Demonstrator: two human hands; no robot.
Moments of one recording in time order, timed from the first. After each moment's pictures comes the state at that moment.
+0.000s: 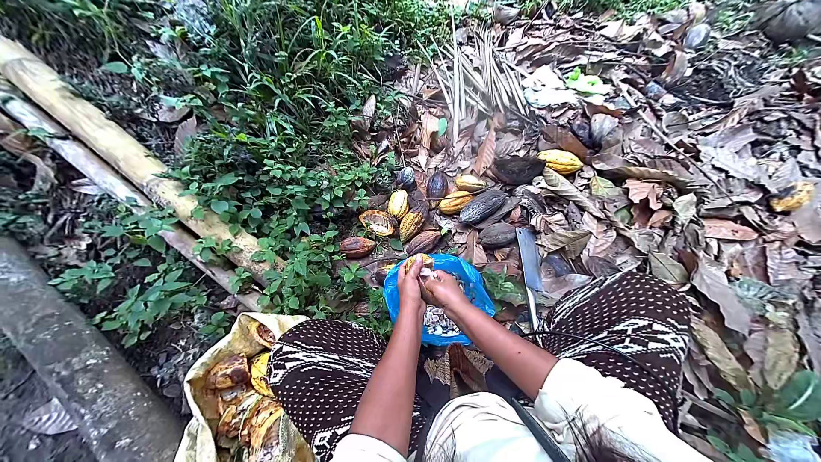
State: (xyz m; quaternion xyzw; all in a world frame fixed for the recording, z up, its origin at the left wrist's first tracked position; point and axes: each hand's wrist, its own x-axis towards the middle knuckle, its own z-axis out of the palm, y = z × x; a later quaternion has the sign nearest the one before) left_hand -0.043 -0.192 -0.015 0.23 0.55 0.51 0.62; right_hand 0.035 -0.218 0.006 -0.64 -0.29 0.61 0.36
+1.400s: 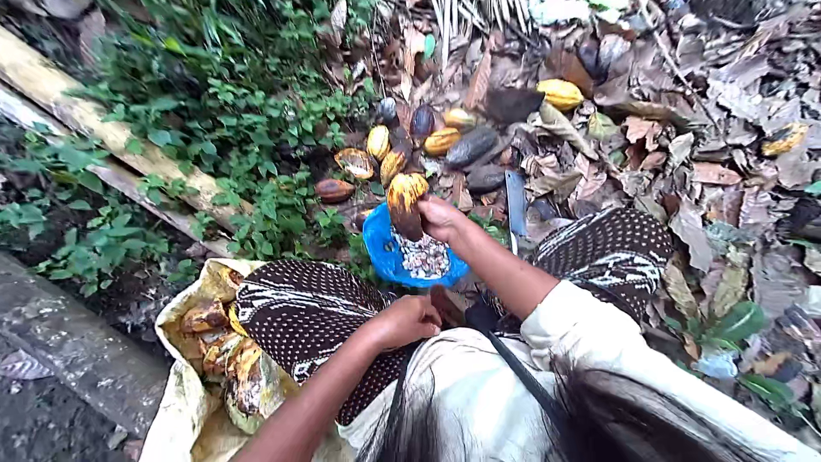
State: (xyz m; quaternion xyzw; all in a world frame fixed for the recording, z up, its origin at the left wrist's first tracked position) left_hand -0.097 -0.314 0.080 0.76 0.32 -0.15 0.55; right_hand 0.064 -0.205 0.030 -0.46 -0.25 0.73 0.43
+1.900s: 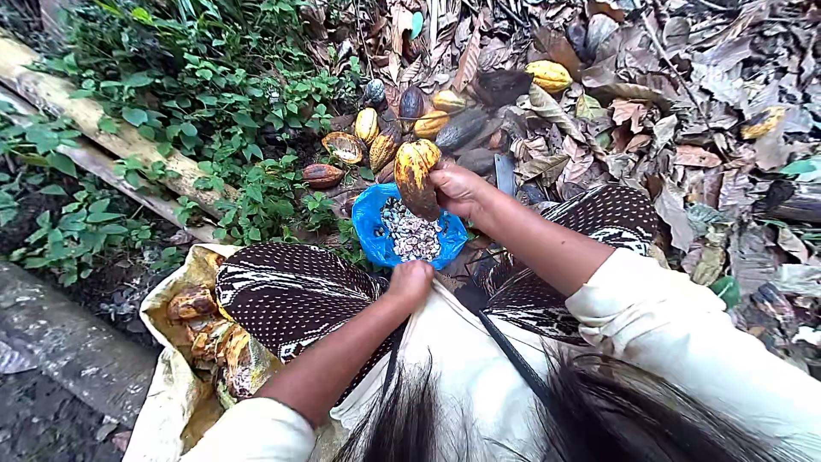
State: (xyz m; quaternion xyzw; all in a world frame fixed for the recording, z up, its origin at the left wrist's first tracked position) left_hand -0.053 -0.323 0.040 0.81 0.45 -0.17 0.34; right_hand 0.104 -0.231 0.090 -0.49 -0.31 0.71 0.40
